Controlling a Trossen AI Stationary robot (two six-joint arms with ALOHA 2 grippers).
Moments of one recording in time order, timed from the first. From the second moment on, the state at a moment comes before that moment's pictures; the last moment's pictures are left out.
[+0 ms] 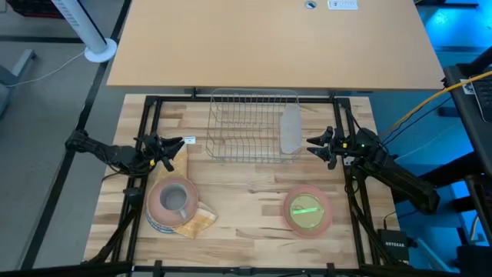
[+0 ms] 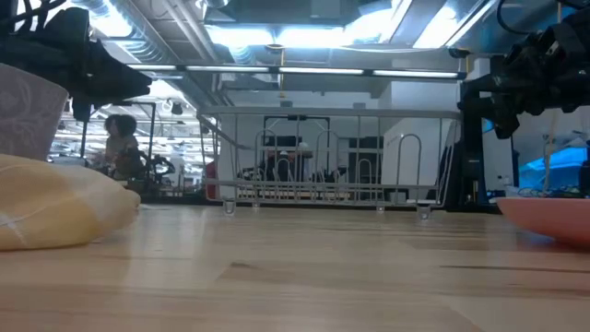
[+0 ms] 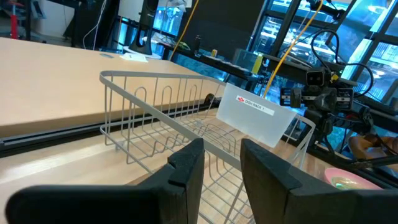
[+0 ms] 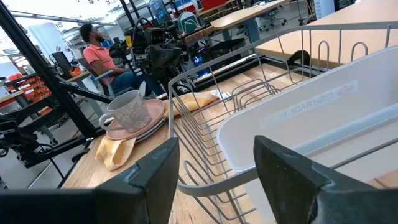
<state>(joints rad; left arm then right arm) -0.36 0.01 0.01 0.04 -0.96 -0.28 -0.60 0.01 0.08 -0.13 -0.50 0.34</state>
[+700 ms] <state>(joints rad) -0.36 0.01 0.01 0.04 -0.96 -0.28 -0.60 0.01 0.08 -0.12 -0.41 0.33</state>
